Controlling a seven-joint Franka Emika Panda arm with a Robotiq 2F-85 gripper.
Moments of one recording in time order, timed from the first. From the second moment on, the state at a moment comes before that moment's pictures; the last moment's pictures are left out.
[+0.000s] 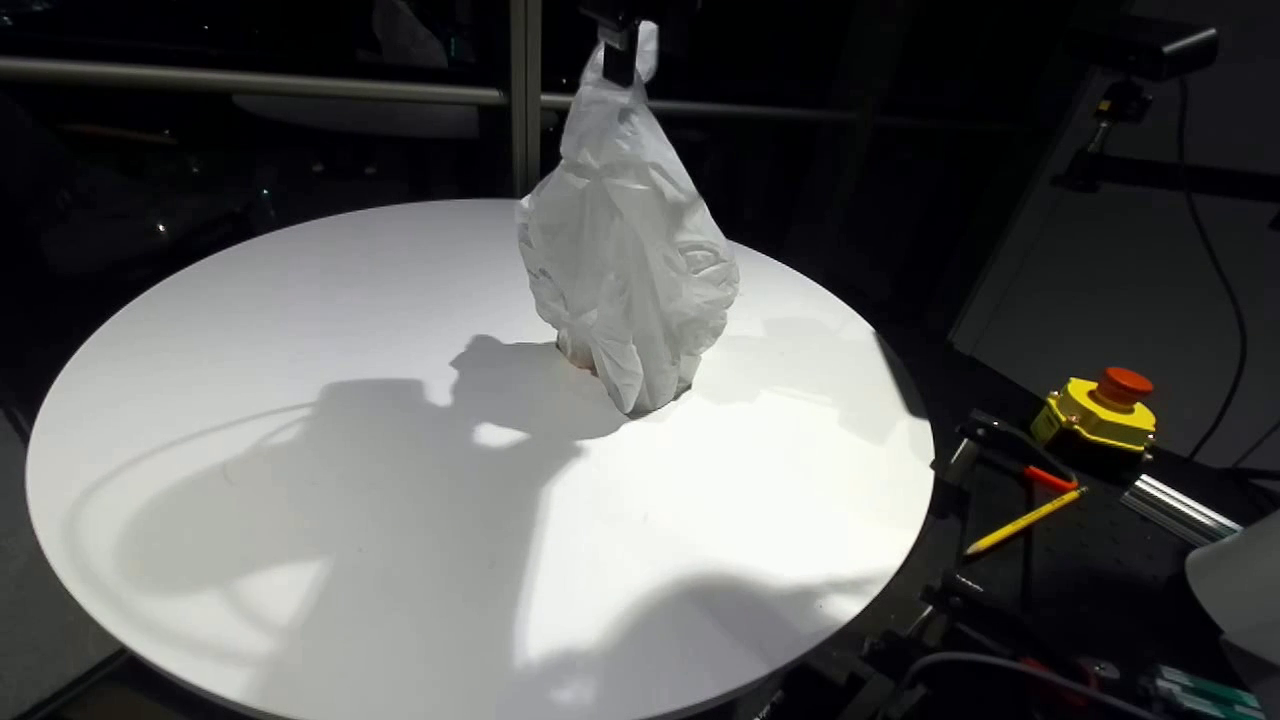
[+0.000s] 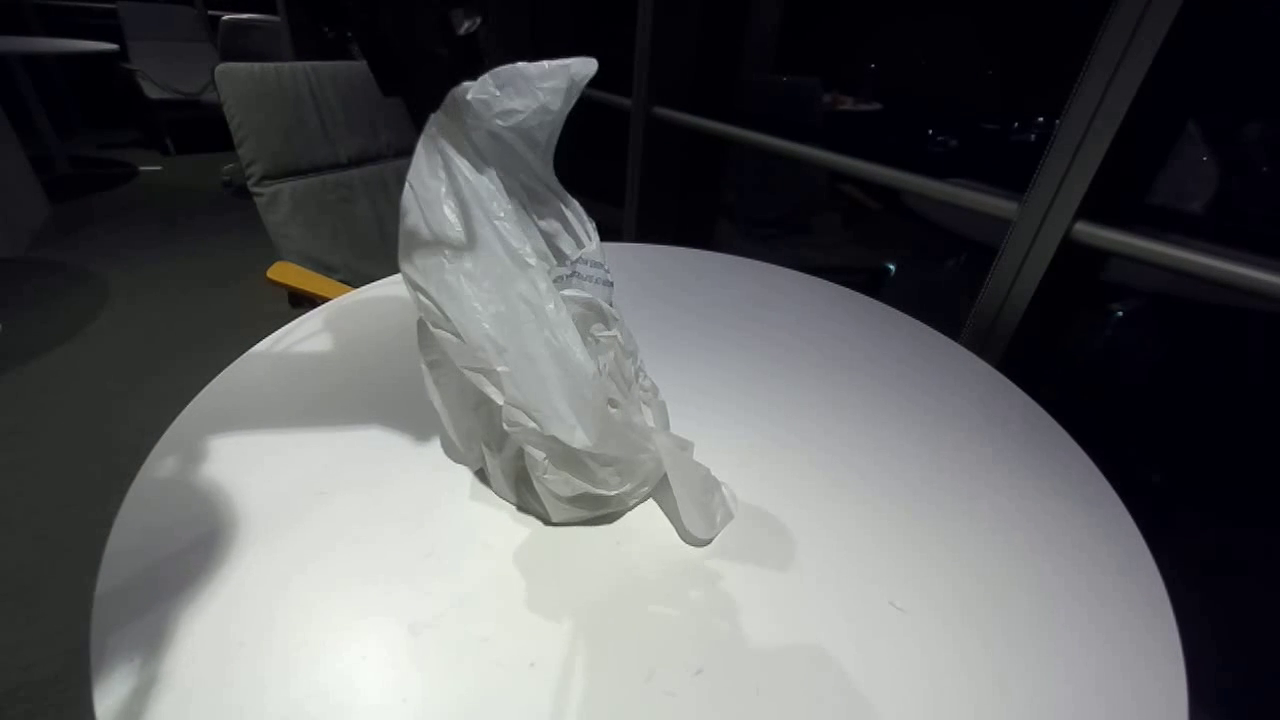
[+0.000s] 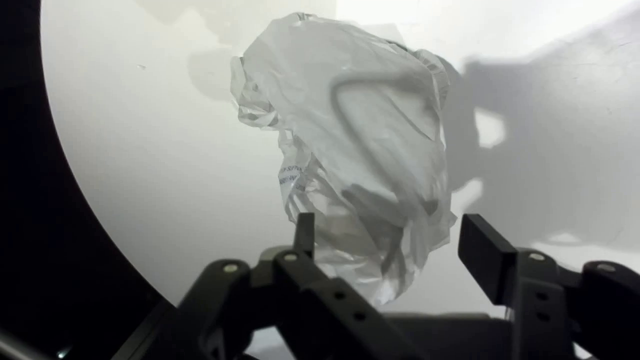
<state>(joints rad) 0.17 -0.08 0.12 -2.20 -0.41 2.22 0.46</state>
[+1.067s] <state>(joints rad) -0.01 0.10 -0.03 -2.13 0.13 2.12 0.34</state>
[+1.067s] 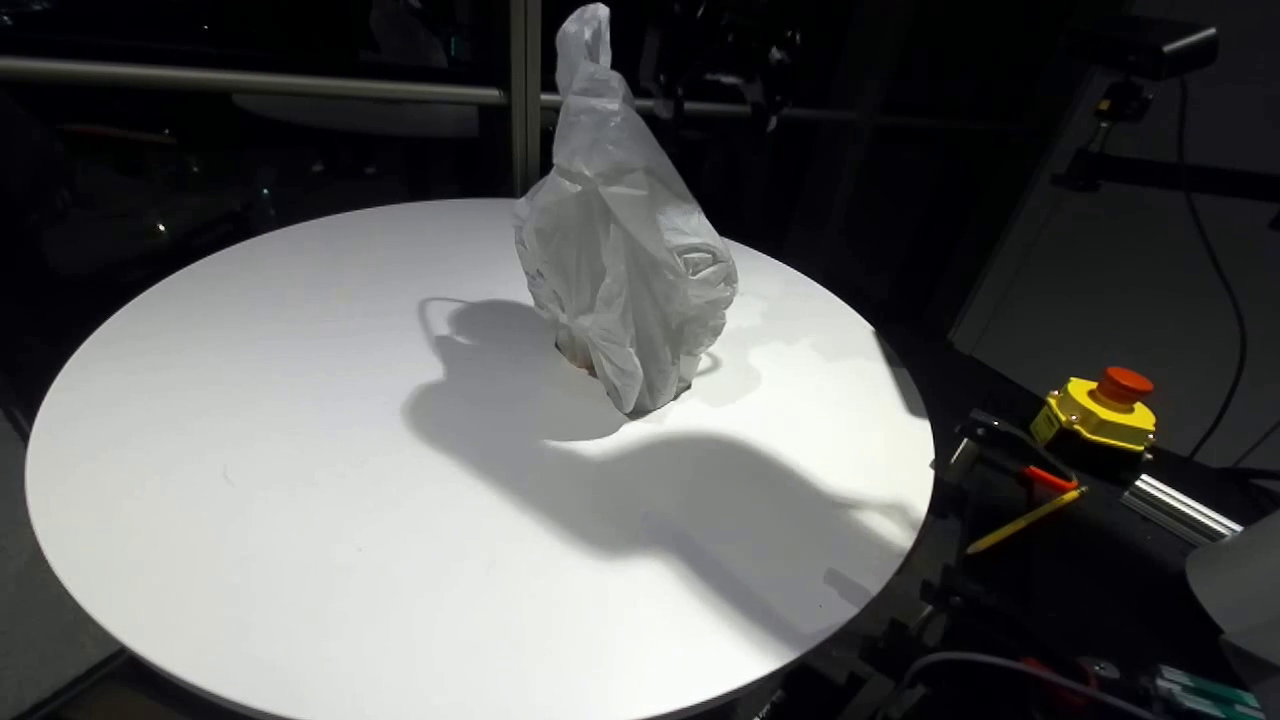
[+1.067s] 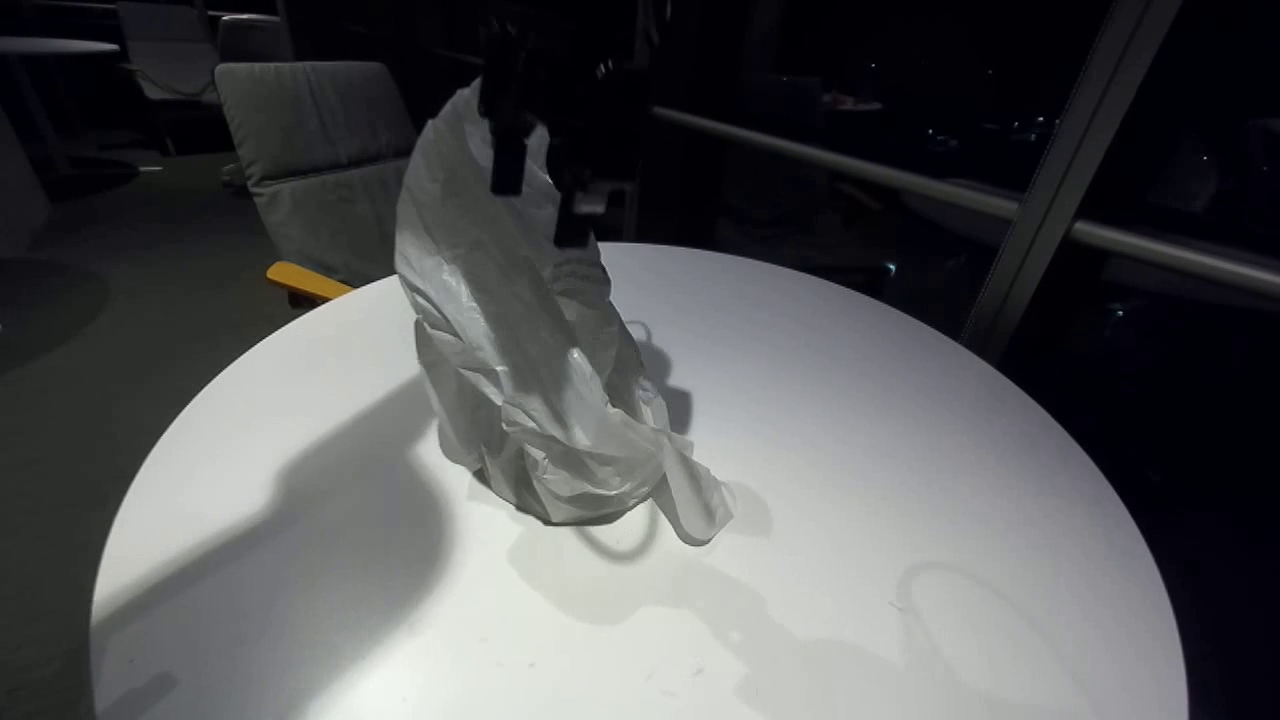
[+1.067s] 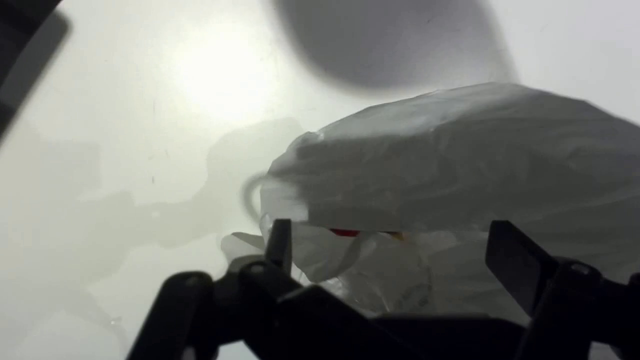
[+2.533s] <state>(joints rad) -0.09 0.36 -0.06 -2.03 0.48 2.24 0.38</state>
